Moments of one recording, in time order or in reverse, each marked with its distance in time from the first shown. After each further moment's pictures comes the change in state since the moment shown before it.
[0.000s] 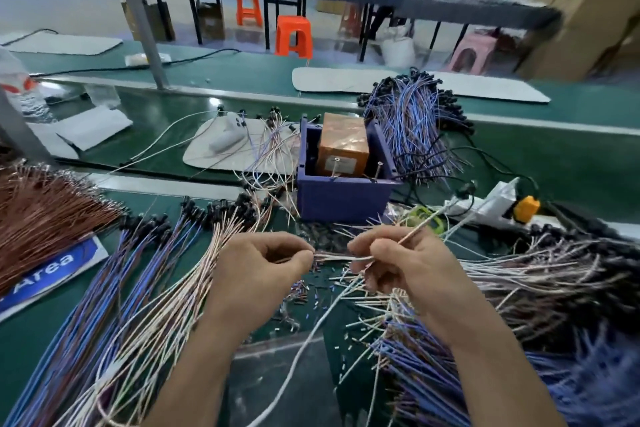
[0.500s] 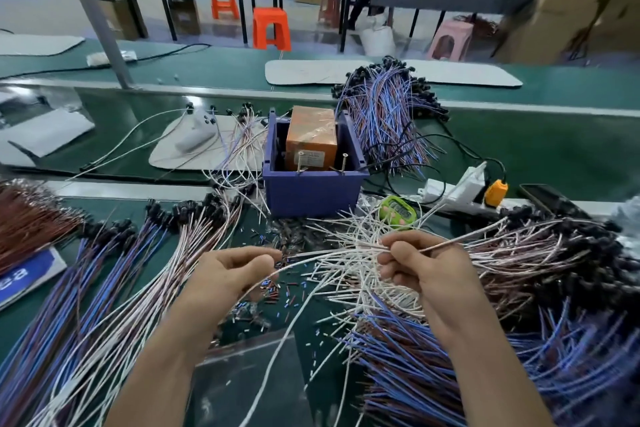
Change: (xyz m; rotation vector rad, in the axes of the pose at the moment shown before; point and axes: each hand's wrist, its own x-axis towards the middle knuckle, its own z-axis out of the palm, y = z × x) left_hand 0.006 -0.024 0.010 -0.307 -0.169 -0.357; right_hand -0.015 0.033 -0.048 0.208 0.346 0.041
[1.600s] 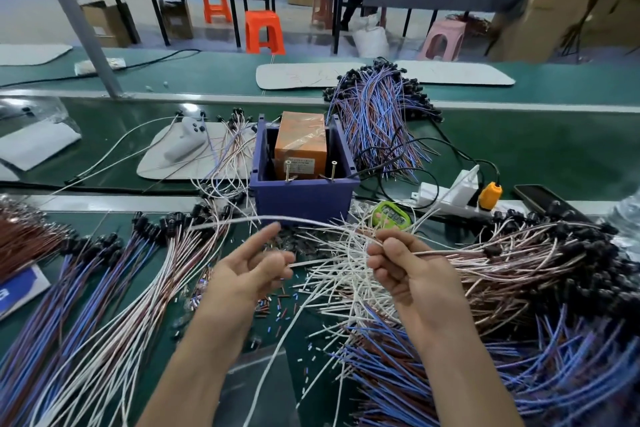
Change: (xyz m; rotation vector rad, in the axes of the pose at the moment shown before) left_hand 0.007 0.005 0.035 -0.393 0.000 0.023; right_hand 0.012 0.008 0.010 0.420 0.046 0.097
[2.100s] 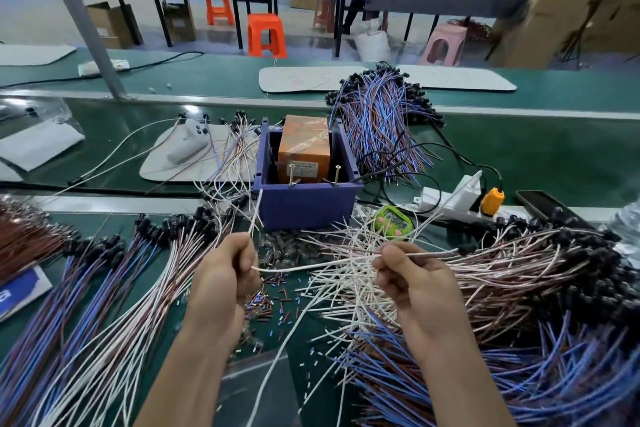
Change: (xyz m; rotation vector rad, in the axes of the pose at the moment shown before) left_hand 0.015 0.007 -0.005 -0.047 0.123 0.073; right_hand -0.005 0.004 0.003 -0.054 0.064 -0.039
